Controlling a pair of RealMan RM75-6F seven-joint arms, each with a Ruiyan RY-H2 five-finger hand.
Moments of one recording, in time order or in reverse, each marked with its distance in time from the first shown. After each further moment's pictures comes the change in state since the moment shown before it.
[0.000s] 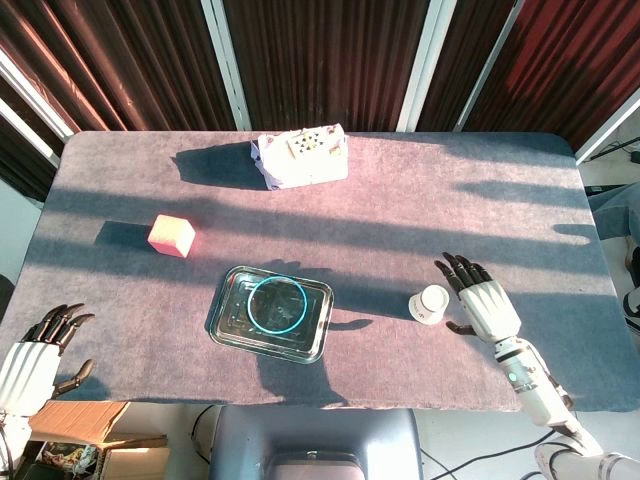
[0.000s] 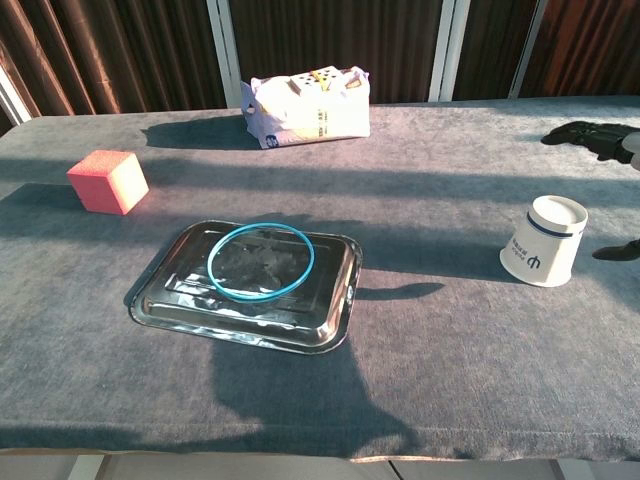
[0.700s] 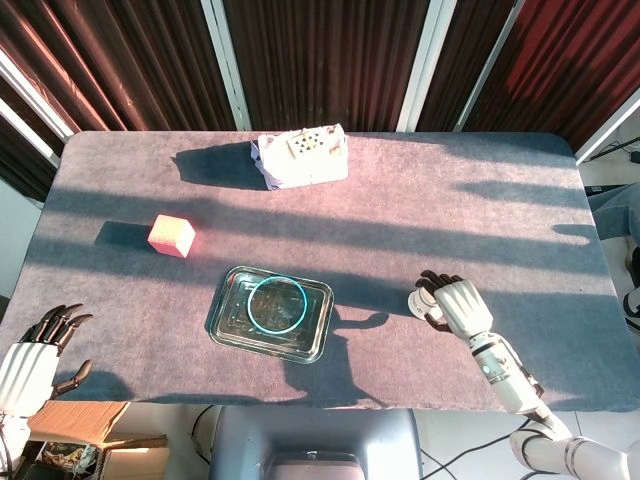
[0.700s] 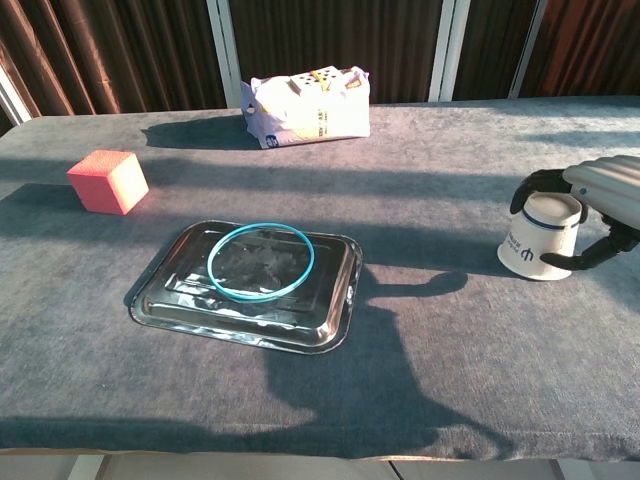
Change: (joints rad) left arm 0.003 0.002 -0.001 -0.003 0.000 0.002 0.000; right arm 0.063 -0.139 -0.017 0.157 0.016 -0.032 0.007
